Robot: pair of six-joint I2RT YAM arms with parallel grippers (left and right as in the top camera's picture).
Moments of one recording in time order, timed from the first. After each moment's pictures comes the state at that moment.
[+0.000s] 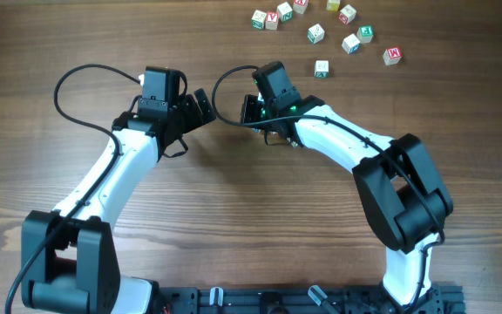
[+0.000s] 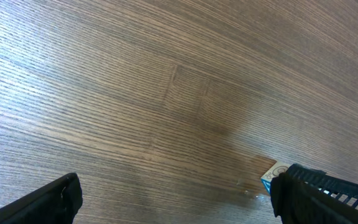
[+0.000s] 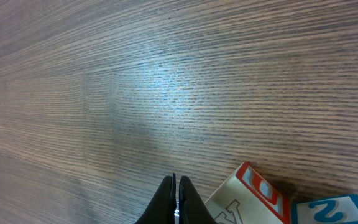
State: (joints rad) left arm -0.19 1.62 1.04 -0.41 0.02 -0.58; right arm 0.56 2.06 1.34 -0.23 -0.17 0.68
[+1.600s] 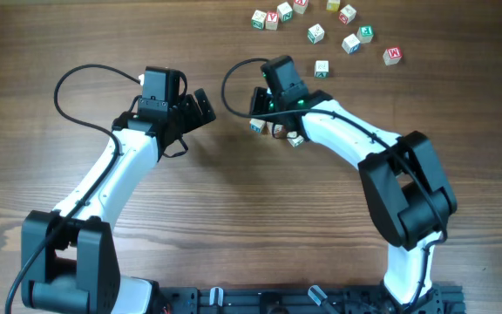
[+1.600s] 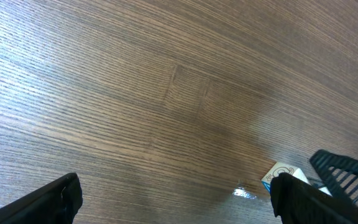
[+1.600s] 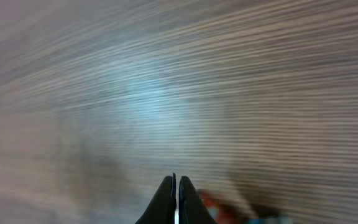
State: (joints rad) left arm -0.19 1.62 1.04 -0.41 0.02 -0.58; right arm 0.51 2.06 1.36 -0.25 -0.10 0.68
